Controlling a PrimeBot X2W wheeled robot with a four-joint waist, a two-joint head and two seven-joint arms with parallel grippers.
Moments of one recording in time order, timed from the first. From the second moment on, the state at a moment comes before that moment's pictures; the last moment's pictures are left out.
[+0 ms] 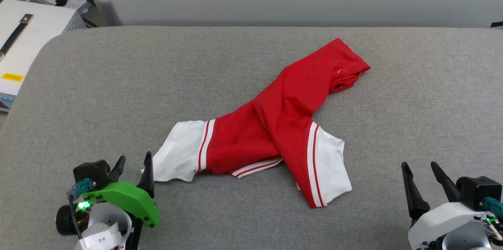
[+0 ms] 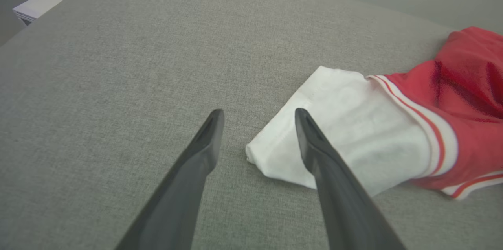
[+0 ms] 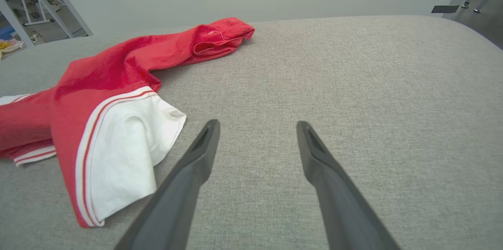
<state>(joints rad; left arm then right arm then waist) -0.16 0.28 -0.18 0.38 -0.53 0.04 -0.08 0.06 -0.10 -0.05 0.03 0.22 0.13 0.00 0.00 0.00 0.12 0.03</state>
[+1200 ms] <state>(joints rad) -0.20 0.23 -0.30 0.28 -0.46 -0.02 -0.23 -0.27 -0.33 0.21 0.32 0.35 0.13 0.56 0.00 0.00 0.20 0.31</state>
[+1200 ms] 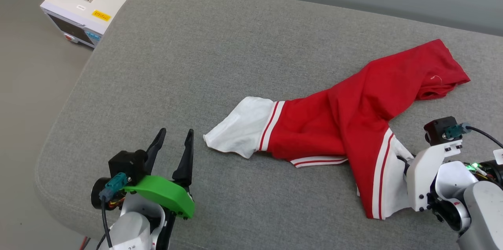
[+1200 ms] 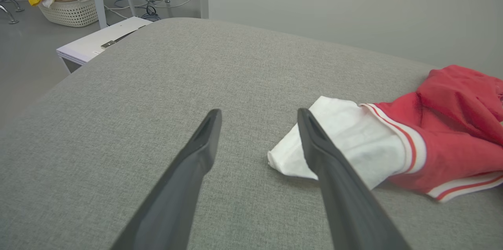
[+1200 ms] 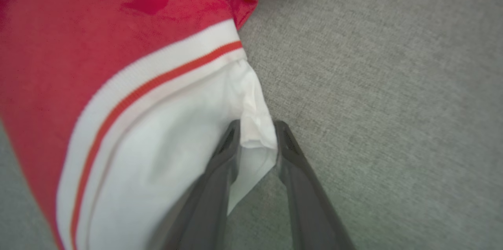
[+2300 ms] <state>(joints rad) -0.19 0.24 -0.35 0.27 -0.47 -0.01 -0.21 -0.15 -0.73 0.05 0.24 0.39 0.13 0.55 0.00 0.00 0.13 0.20</state>
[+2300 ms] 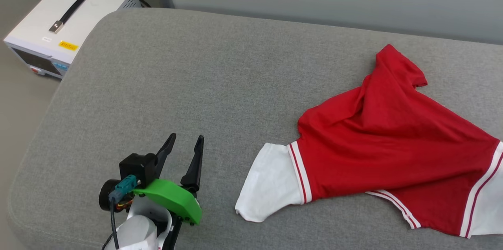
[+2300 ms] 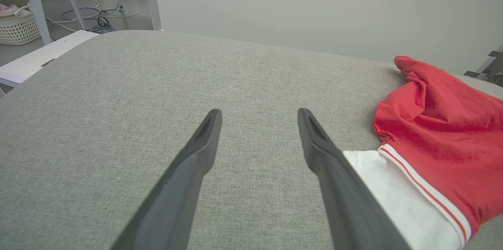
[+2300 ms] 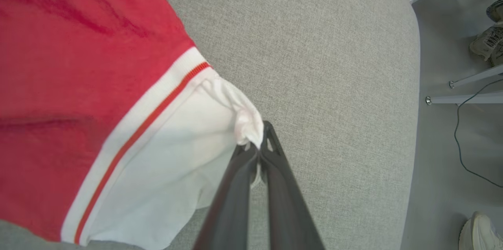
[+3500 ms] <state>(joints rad) -0.09 0.22 -0.42 0.22 -0.56 -0.05 -0.12 0.04 -0.23 -0.18 0.04 0.29 0.13 -0.01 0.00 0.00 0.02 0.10</state>
